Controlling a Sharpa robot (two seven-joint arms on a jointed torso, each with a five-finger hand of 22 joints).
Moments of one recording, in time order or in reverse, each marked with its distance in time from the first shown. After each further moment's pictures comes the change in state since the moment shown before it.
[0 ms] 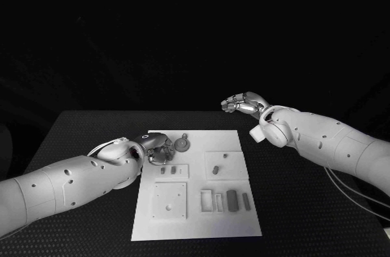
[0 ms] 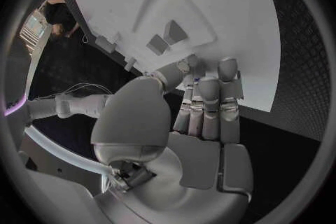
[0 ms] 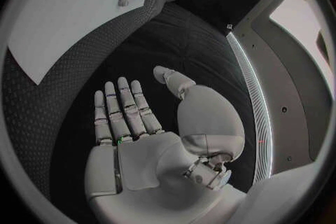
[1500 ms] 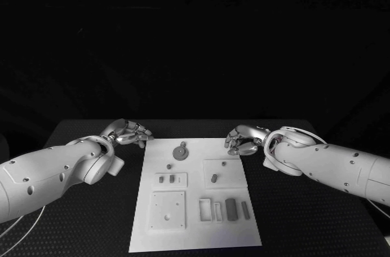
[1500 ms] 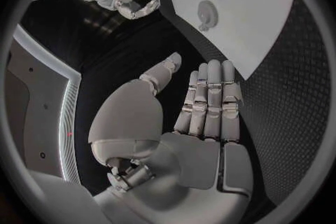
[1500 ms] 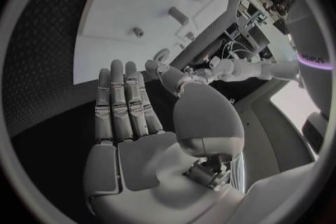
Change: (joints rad) left arm 0.071 -0.155 0.023 0.024 0.914 -0.052 0.169; left_hand -0.158 -0.014 -0.141 0.047 -0.024 -0.026 0.034 0.031 0.007 -0.028 0.036 0.007 0.045 -0.241 0.066 -0.439 -0.146 -0.015 -0.283 0.071 -0.337 -0.163; right arm -0.041 -0.215 -0.036 0.385 -0.748 -0.074 -0.166; right_hand 0.113 -0.021 0.033 -0.122 0.000 0.173 -0.012 0.099 0.036 0.317 -0.089 0.115 0.133 0.448 -0.161 0.182 0.241 0.172 0.488 -0.013 0.043 -0.014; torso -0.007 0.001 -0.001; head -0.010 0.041
